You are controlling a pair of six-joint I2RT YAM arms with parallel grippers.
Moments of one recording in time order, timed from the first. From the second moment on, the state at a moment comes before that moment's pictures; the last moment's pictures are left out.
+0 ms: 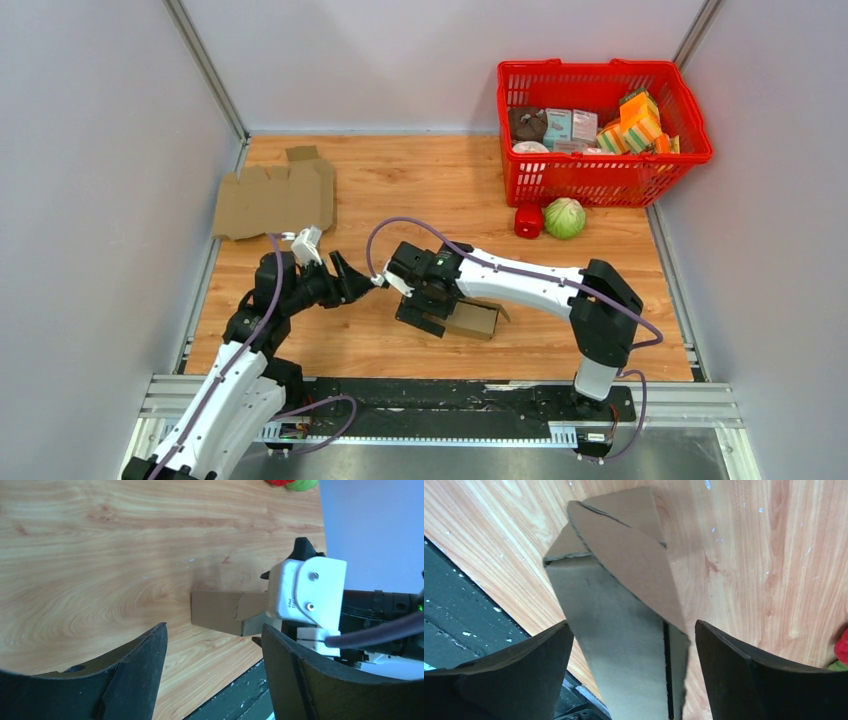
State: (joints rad) left arm -0.27 0.59 0.44 -0.34 0.45 -0.66; right arm 1.10 1.77 1.38 -0.94 0.08 -0.13
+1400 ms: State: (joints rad) left arm -0.69 1.11 0.69 -0.24 0.31 -0.40; right arm 1.00 1.46 1.10 -0.80 0.09 -0.02
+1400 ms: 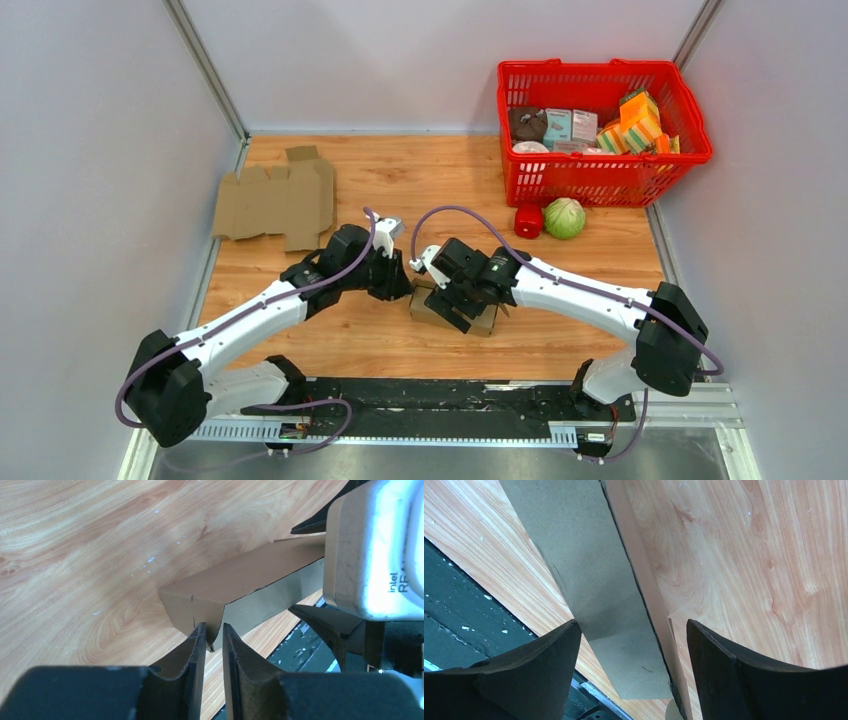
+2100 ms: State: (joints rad) left arm -0.76 1.15 0.72 -0.25 0.25 -0.45; right arm 0.98 1.46 1.09 -0.77 0.05 -0.02
